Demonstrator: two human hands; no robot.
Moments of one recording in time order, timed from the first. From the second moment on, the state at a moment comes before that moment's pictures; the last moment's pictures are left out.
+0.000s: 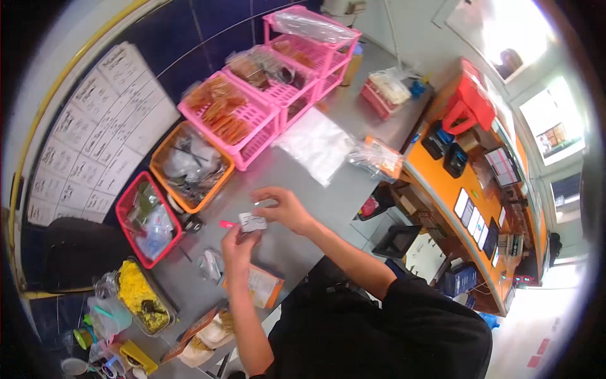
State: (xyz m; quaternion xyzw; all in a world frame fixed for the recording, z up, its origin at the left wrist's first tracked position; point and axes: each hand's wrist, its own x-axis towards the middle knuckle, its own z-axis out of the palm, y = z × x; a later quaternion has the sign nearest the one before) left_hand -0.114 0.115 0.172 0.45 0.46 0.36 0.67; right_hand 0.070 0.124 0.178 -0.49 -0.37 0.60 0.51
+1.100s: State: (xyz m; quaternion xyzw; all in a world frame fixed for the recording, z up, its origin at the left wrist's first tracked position) left_hand 0.516 0.004 0.085 -0.02 0.56 0.55 0.61; right_hand 0.586 0.185 0.078 -0.39 -0.58 0.64 0.30
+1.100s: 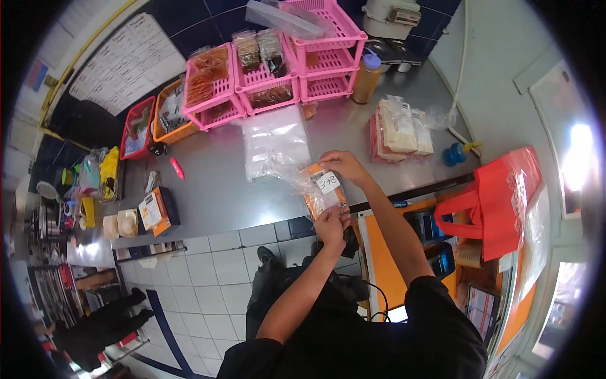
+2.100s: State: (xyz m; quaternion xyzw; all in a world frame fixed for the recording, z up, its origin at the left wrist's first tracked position) left_hand 0.495 0.027 0.059 0.10 0.68 0.51 0.52; right_hand 0.544 0.227 -0.009 -0.54 -0.55 0.53 0.34
